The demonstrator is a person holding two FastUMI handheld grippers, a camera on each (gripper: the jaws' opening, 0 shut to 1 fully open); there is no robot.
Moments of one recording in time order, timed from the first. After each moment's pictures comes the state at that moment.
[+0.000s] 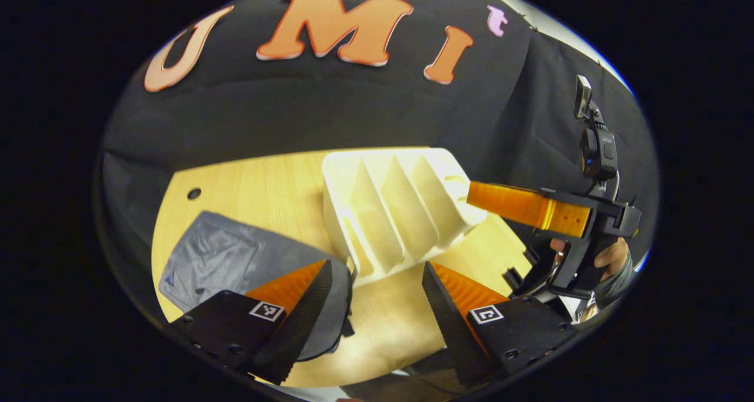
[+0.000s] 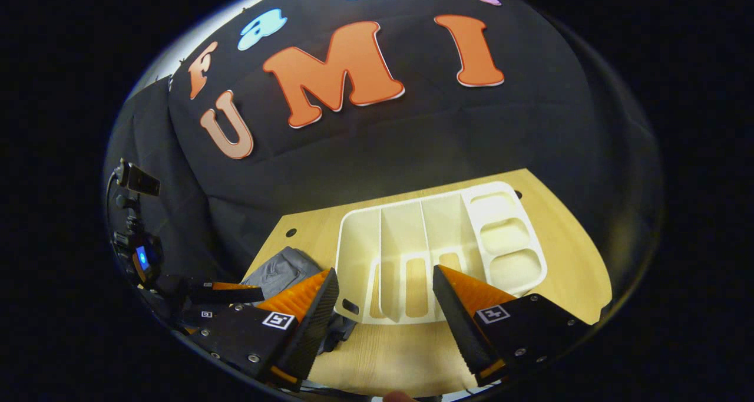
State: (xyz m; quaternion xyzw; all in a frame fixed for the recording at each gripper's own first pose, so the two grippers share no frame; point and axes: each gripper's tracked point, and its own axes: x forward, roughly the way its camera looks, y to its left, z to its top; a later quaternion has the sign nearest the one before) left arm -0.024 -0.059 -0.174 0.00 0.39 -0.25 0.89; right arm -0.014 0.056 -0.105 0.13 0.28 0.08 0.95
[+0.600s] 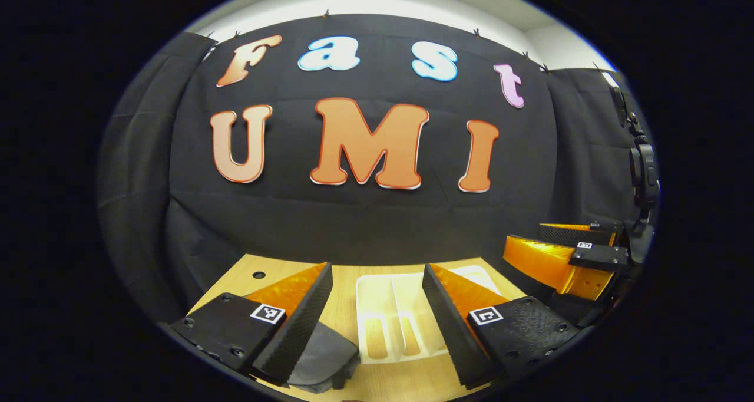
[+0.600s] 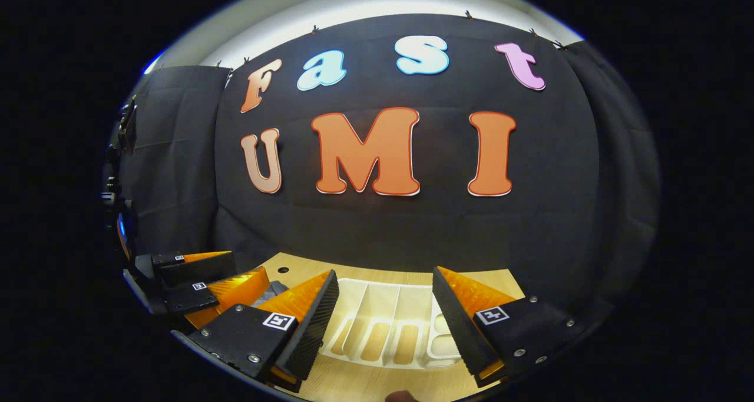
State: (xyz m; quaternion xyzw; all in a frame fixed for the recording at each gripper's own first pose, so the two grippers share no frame) left arm -0.019 -0.019 -0.091 0.00 0.11 -0.06 0.99; right arm -0.022 0.009 0.014 0.02 0.09 0.10 0.99
